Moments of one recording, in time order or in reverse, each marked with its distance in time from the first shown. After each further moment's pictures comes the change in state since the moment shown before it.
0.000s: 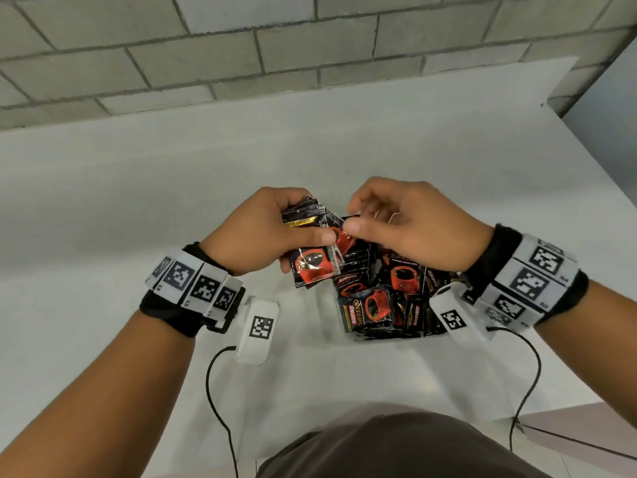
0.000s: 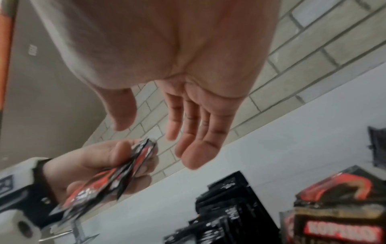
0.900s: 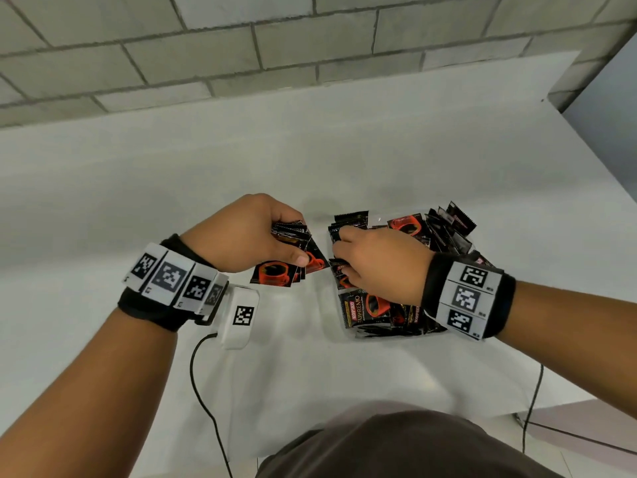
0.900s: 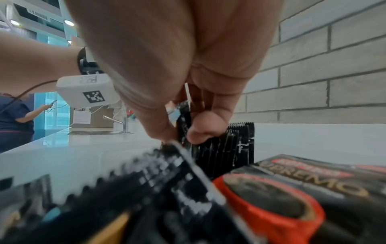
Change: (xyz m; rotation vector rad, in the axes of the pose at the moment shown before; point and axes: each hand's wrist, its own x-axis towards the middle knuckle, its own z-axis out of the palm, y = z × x) left_hand 0.000 -0.009 -0.022 0.353 -0.146 -0.084; right_hand 0.008 0.024 0.061 -0.829 -0.278 -0.246
